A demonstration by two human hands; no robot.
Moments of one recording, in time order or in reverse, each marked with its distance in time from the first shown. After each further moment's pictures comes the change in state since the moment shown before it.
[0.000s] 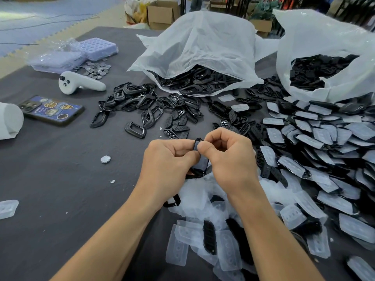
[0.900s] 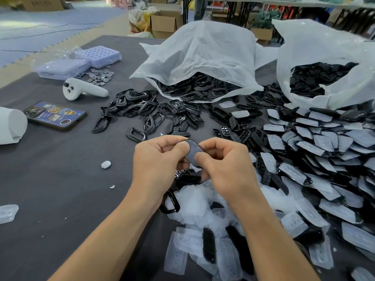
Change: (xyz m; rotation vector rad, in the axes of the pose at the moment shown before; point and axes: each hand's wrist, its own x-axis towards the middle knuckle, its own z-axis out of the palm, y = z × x) left_hand 0.010 0.003 -0.002 -0.252 0.229 -0.080; right_hand -0.003 -0.005 -0.004 0.039 -0.123 0.083
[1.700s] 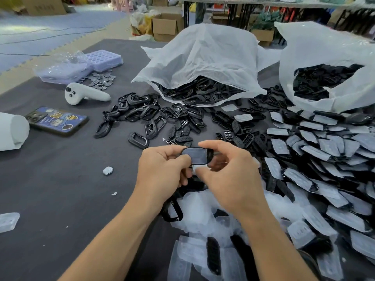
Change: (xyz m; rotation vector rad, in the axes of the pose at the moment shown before) left_hand 0.009 -0.004 -0.004 0.169 -0.110 -0.044; right_hand -0.002 0.003 -0.001 -0.294 0.100 -0.116
